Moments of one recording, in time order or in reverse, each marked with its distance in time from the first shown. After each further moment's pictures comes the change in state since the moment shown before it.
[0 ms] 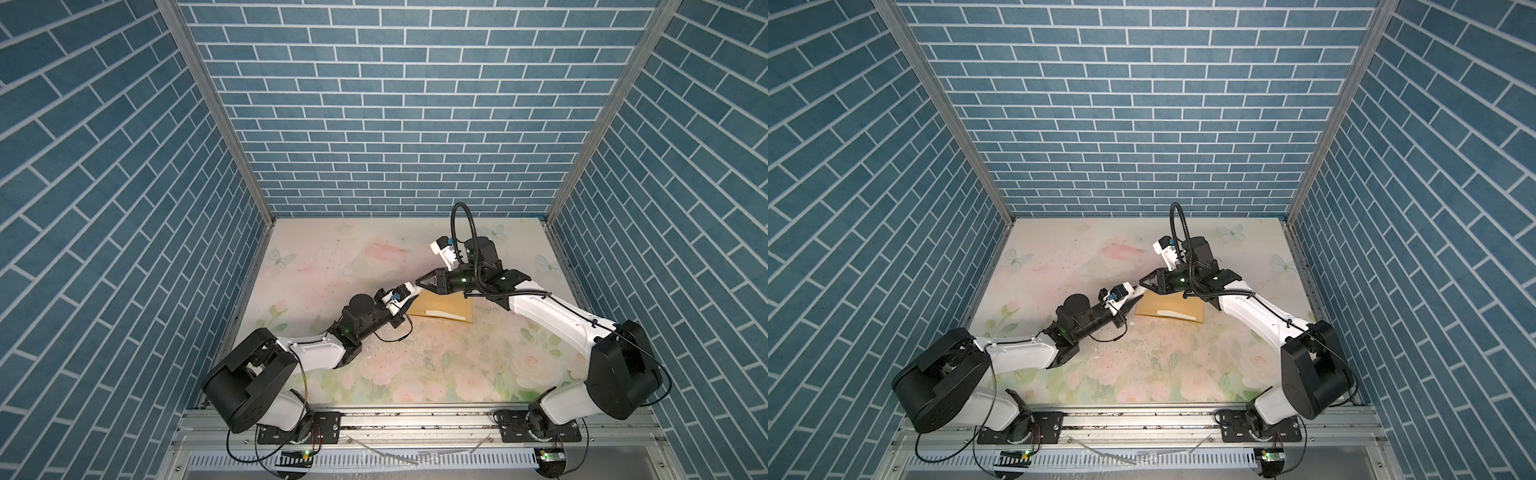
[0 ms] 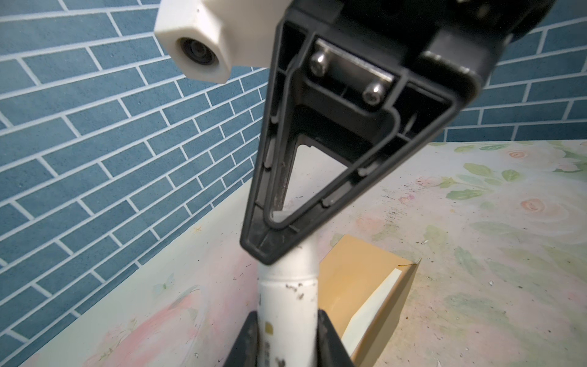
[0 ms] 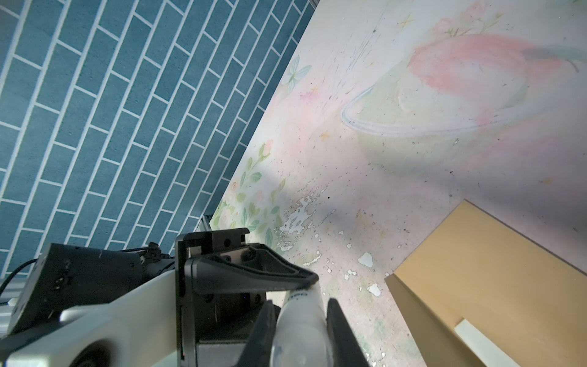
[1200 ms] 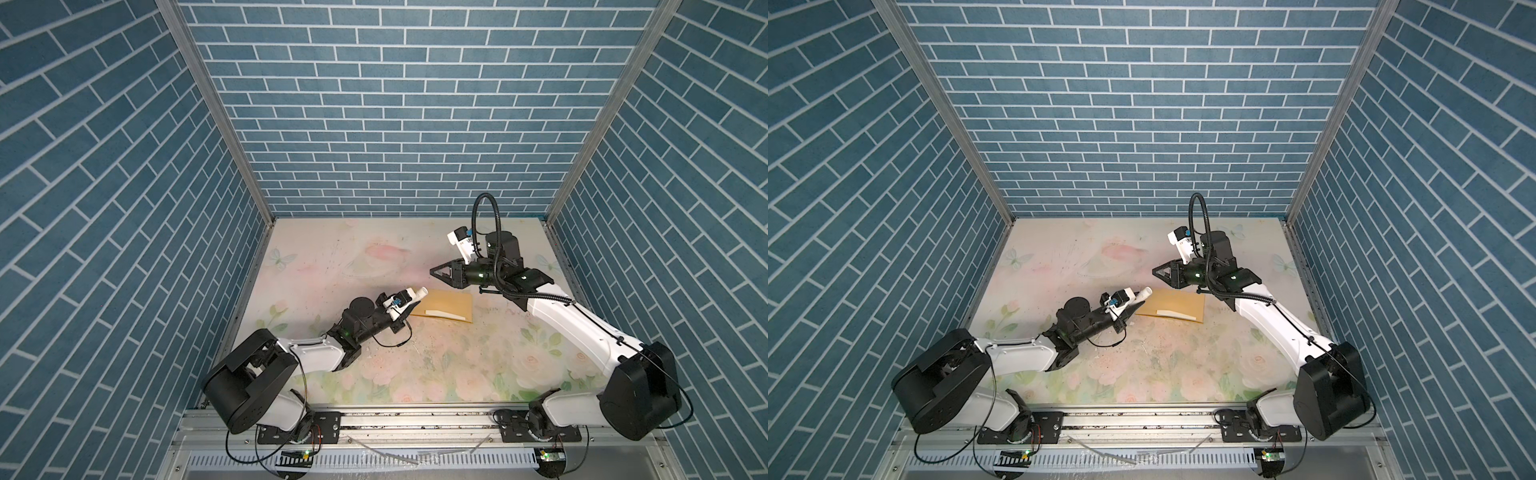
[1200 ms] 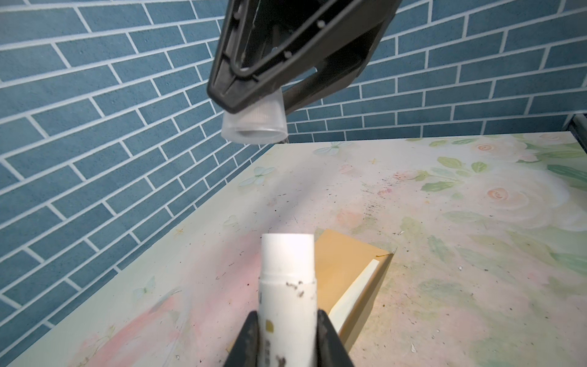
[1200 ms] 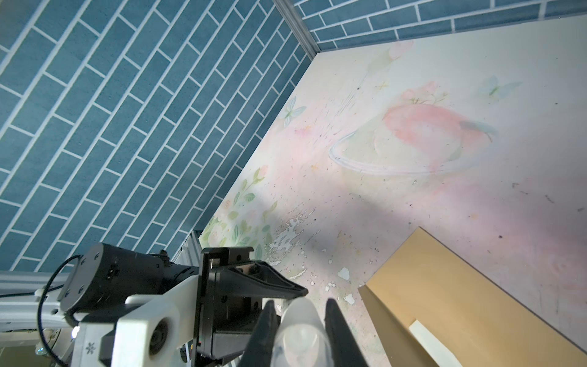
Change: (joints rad) left arm -0.011 -0.006 -0.026 -0.001 0.045 0.003; right arm -0.100 -0.117 0.000 -0.047 0.021 -0.093
